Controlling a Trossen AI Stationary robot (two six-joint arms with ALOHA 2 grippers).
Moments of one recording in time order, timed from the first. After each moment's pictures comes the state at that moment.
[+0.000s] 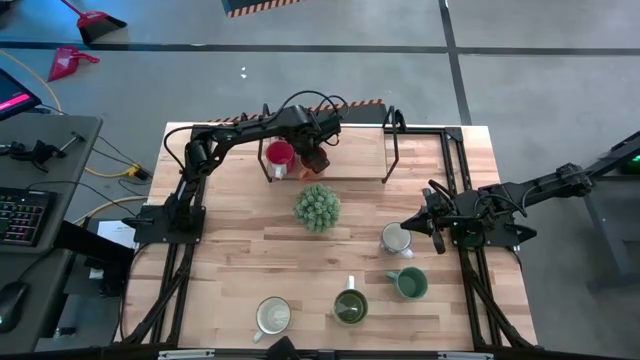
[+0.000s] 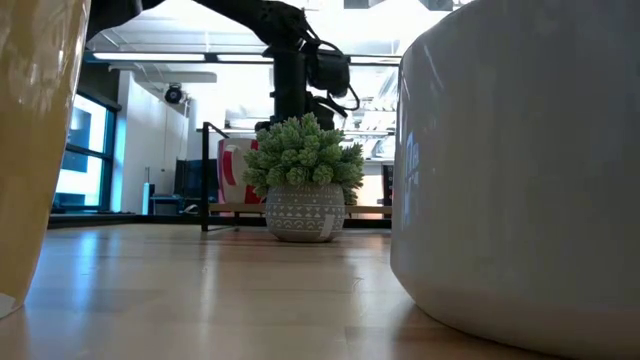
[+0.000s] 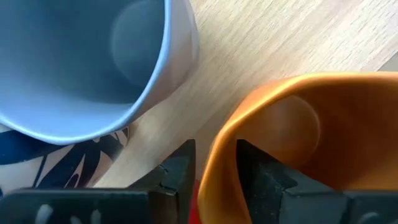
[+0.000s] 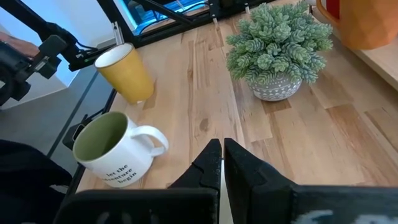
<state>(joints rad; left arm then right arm) 0.43 2.14 1.93 -1.21 -0.22 -0.21 0.30 0.45 0.39 -0.32 0.14 0.42</state>
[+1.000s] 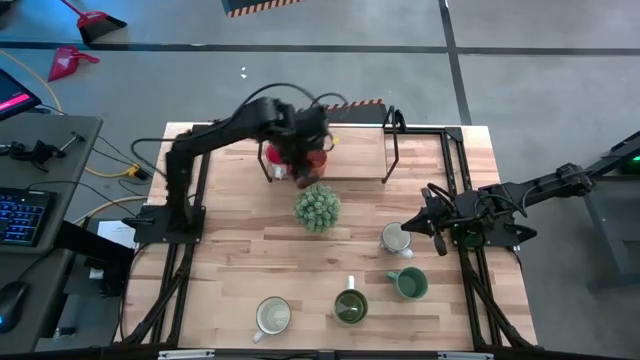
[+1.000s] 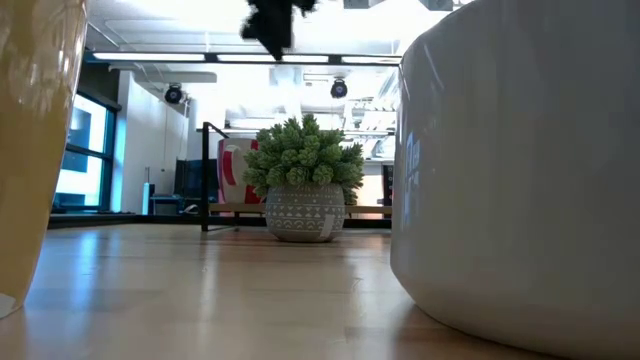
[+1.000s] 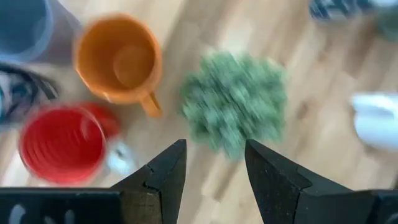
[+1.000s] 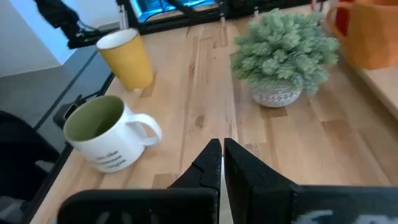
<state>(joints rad) 0.22 1.92 2.21 -1.57 0.01 -0.23 0.30 0.45 0.39 -0.33 0.13 0.28</state>
